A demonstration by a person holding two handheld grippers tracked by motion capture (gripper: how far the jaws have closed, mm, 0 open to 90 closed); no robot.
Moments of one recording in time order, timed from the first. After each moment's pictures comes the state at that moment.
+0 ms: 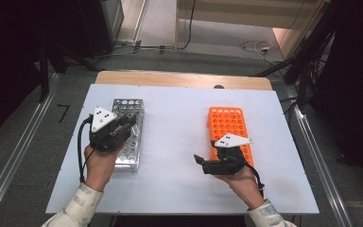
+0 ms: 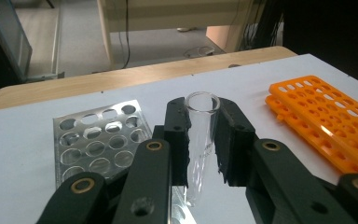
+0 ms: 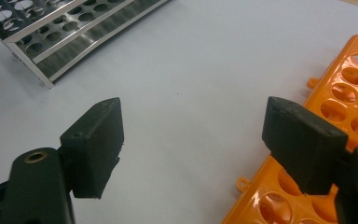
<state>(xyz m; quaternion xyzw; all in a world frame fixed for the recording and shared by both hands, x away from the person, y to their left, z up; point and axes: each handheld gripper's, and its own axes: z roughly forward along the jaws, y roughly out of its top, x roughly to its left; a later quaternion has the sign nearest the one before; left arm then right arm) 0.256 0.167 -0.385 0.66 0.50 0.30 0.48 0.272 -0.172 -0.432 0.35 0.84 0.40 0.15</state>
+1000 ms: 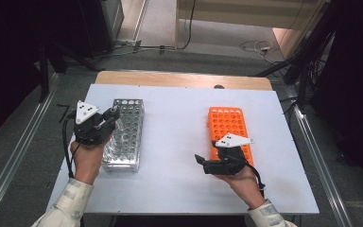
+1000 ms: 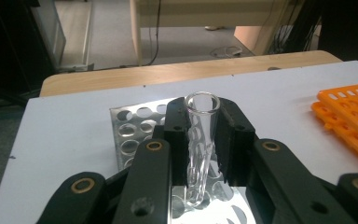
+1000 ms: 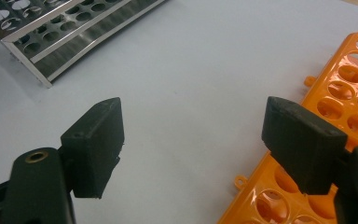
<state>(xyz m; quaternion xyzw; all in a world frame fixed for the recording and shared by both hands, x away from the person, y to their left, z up) 0.268 0.205 -0.389 0.63 0.54 0.32 0.45 0.272 -0.174 -0.432 0.35 0.83 0.40 0.15</state>
